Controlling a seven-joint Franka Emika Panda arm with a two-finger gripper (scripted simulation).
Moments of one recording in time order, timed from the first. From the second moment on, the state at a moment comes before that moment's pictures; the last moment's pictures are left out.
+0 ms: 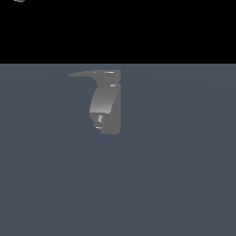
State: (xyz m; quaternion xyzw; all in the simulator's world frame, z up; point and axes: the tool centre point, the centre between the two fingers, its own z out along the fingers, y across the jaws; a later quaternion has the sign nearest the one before) arm -0.135 0.162 0.398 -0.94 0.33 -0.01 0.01
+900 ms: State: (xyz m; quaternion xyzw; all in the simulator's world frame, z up) arm -0.046 0.194 0.350 -0.87 0.49 -0.01 0.01
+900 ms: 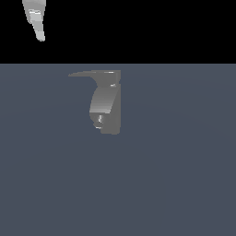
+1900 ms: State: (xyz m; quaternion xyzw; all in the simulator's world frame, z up) arm 0.078 0.183 0.286 -0.74 0.67 0.00 0.00
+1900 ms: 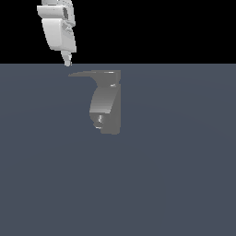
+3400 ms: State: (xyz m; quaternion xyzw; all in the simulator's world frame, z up) arm 0.147 0.146 0.248 -0.64 0.77 0.00 0.00
